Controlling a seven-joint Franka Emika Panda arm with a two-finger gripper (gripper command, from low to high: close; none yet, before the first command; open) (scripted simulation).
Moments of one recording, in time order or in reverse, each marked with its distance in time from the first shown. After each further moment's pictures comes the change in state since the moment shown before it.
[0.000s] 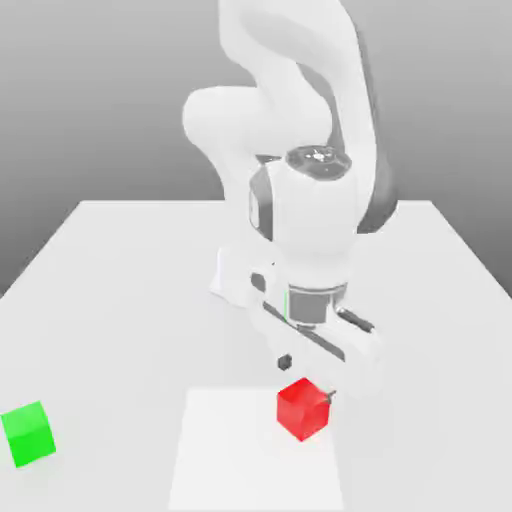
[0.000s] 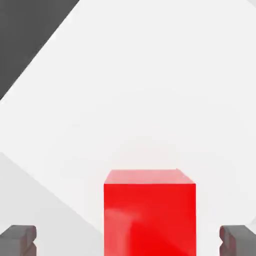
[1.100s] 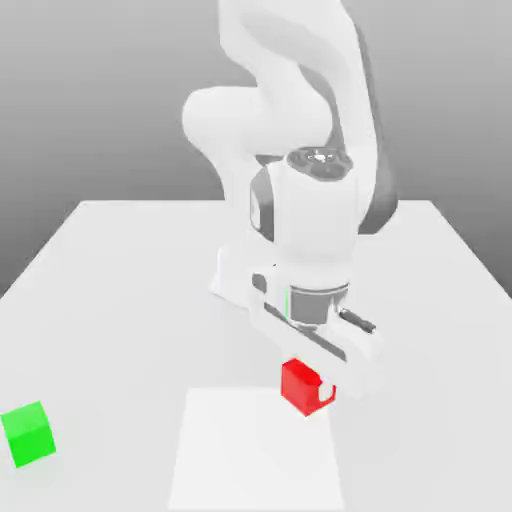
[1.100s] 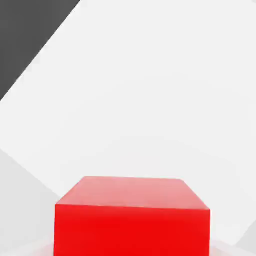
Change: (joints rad) arm 0.026 -0.070 -0.003 -0.017 0.091 -0.052 -0.068
